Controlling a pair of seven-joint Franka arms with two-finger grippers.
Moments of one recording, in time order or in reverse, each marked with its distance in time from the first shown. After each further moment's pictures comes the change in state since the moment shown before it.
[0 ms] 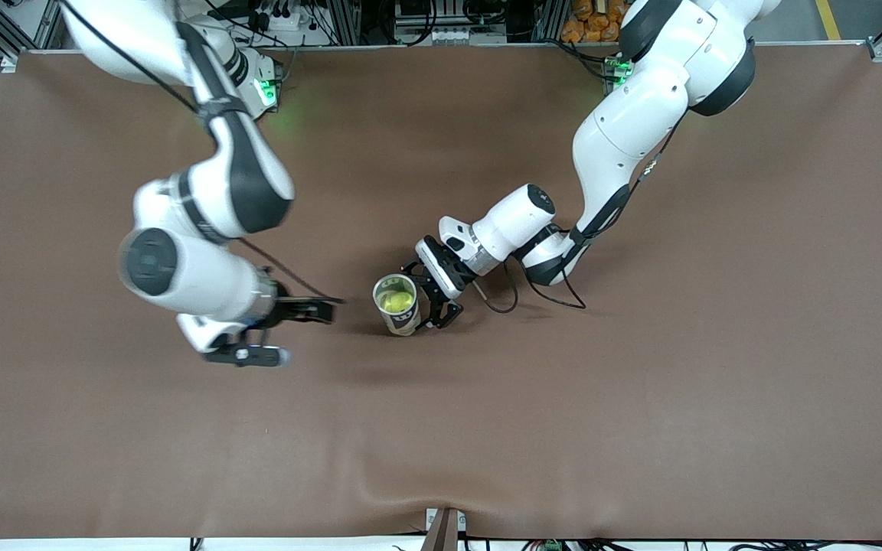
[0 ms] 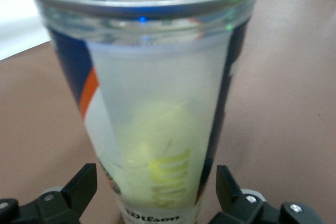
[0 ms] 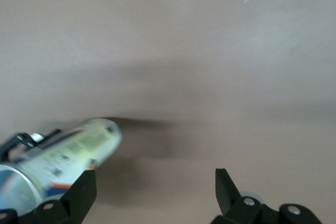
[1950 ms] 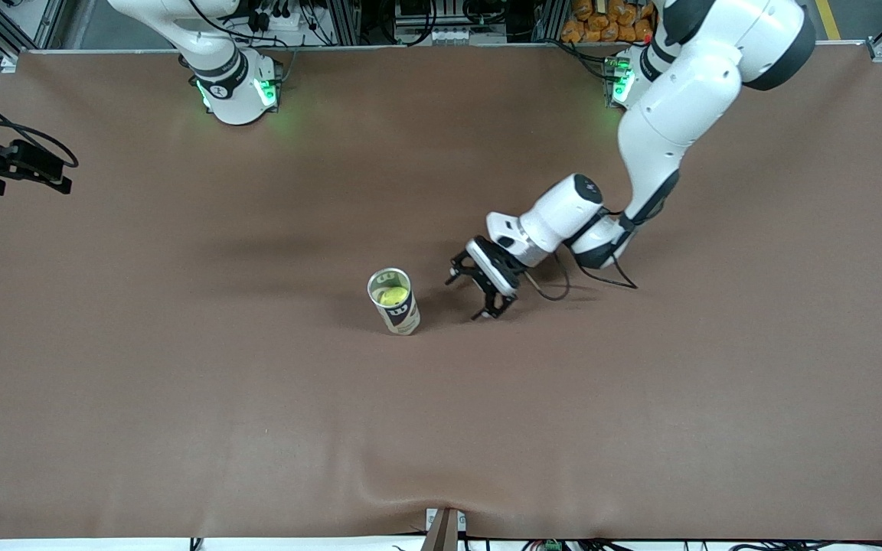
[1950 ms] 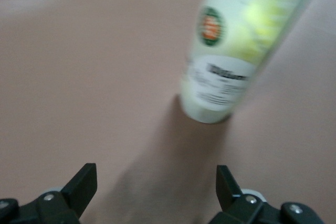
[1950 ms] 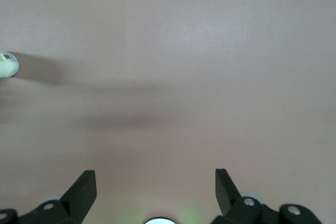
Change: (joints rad) left arm 0.209 -0.173 -0.013 -0.348 0.001 0.000 -0.050; right arm -0.401 -0.520 0.073 -0.163 -0.241 -0.406 -0.271
